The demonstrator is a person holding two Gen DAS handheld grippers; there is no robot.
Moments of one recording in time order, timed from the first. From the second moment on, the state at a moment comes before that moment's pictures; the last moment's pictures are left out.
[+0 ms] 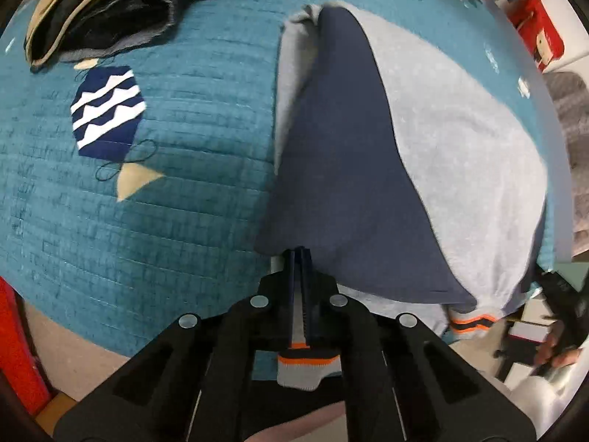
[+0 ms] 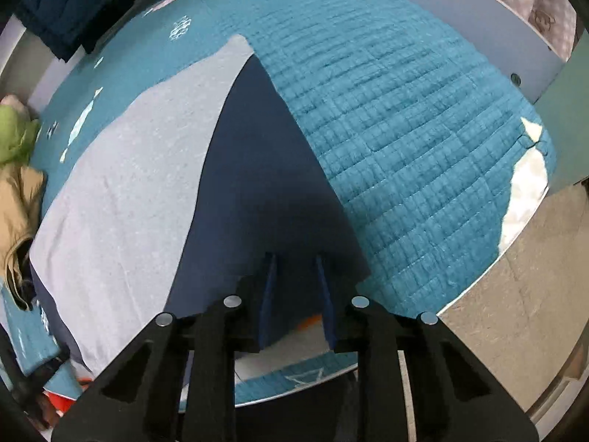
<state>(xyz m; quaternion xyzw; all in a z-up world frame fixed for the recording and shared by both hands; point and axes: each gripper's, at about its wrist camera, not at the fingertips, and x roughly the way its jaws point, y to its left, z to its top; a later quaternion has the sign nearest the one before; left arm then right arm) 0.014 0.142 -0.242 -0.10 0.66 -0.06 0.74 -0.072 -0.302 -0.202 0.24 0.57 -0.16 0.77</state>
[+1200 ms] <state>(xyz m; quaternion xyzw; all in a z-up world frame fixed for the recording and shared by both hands) 0.096 0.019 -0.155 0.02 0.58 -0.15 0.80 0.043 -0.177 -0.136 0.21 0.58 0.06 0.79</state>
